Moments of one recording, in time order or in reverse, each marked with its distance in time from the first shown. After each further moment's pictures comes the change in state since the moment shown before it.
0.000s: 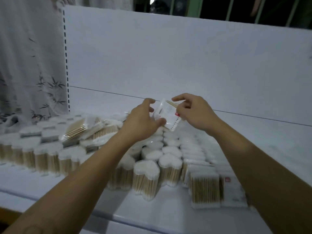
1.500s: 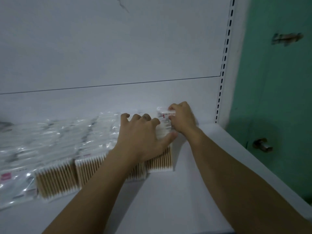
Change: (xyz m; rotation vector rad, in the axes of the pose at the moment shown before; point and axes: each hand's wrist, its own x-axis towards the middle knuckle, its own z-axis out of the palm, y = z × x) left_hand -0.063 0.297 0.407 0.777 -0.272 0.386; right_hand -0.141 0.427 -0.270 -0.328 0.257 0.359
